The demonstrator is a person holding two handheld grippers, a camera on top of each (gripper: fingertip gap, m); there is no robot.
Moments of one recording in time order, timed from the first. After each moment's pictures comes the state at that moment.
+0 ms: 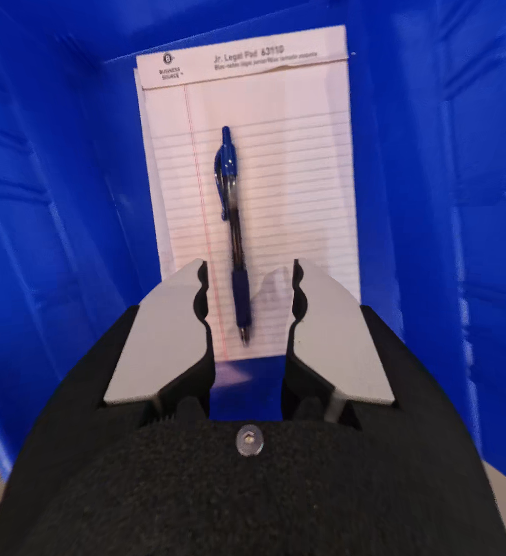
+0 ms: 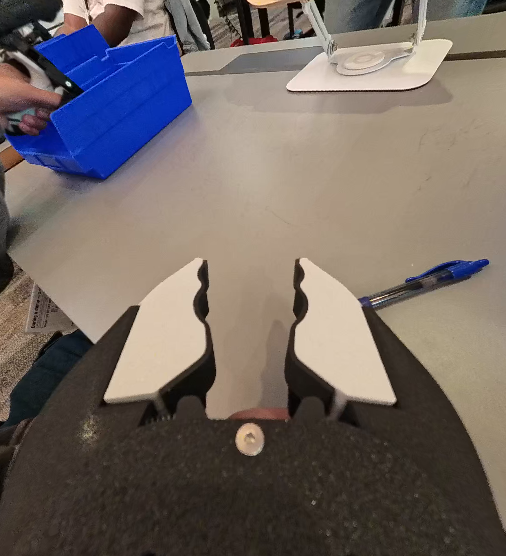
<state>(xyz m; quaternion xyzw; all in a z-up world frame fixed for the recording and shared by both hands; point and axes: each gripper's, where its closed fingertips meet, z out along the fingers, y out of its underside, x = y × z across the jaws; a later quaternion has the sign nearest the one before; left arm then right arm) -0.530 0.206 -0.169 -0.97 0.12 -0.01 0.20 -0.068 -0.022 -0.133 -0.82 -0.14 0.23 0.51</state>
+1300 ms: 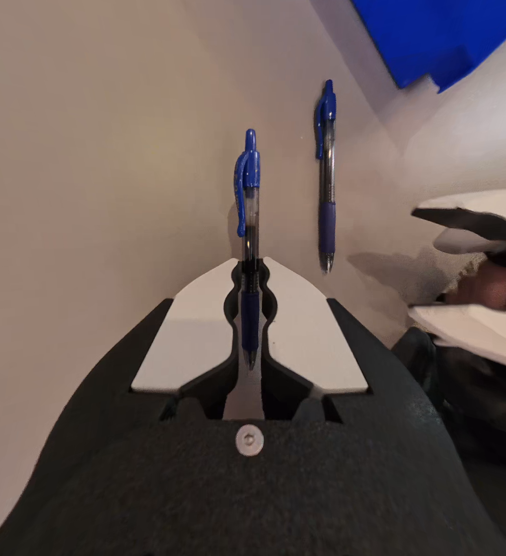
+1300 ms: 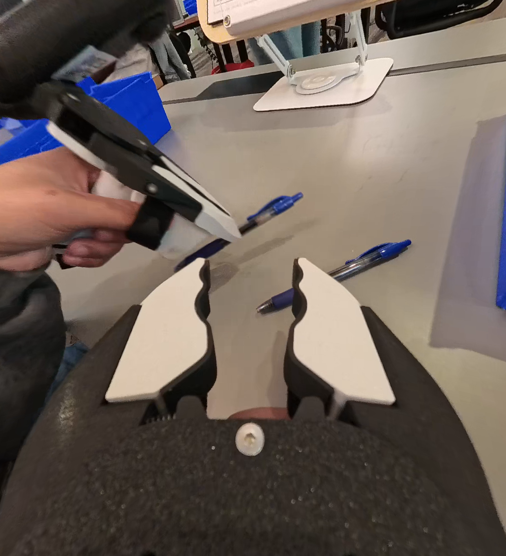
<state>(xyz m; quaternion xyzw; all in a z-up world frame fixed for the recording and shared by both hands) -0.074 0.022 -0.167 -0.89 0.36 -0.22 0.17 -0.024 -0.027 -0.124 -0.81 -0.10 0.23 0.52</state>
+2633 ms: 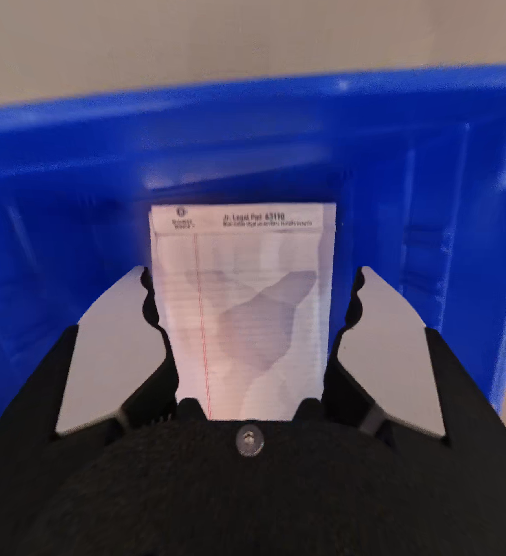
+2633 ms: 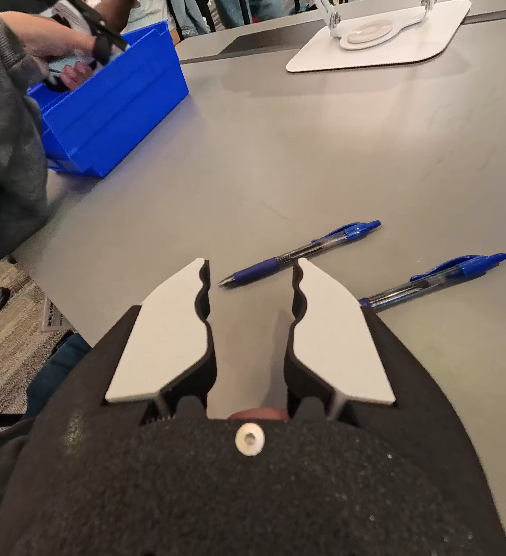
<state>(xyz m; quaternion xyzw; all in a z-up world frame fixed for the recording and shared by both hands) -0.510 0.300 -0.162 -0.99 0.05 -0.04 0.15 -0.067 -0.013 -0.142 -0.83 -0.13 0.25 0.48</state>
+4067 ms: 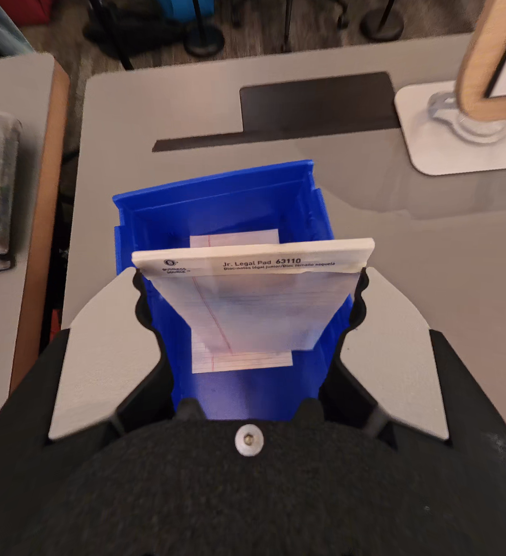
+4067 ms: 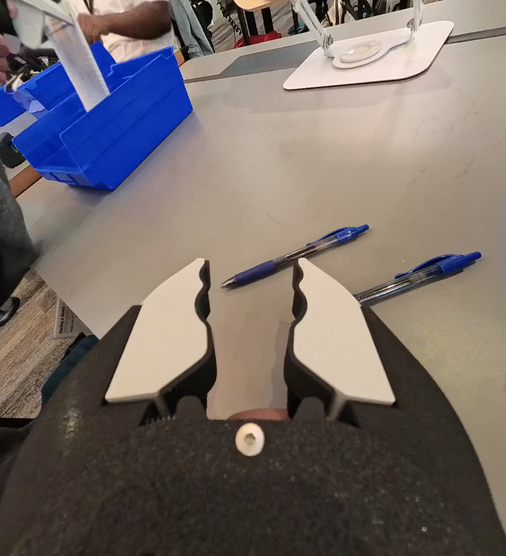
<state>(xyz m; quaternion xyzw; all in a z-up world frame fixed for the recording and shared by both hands) -0.500 0.241 -0.021 -0.91 0.10 -0.02 0.40 -0.057 -0.019 -0.129 -0.82 -0.12 0.26 0.49</state>
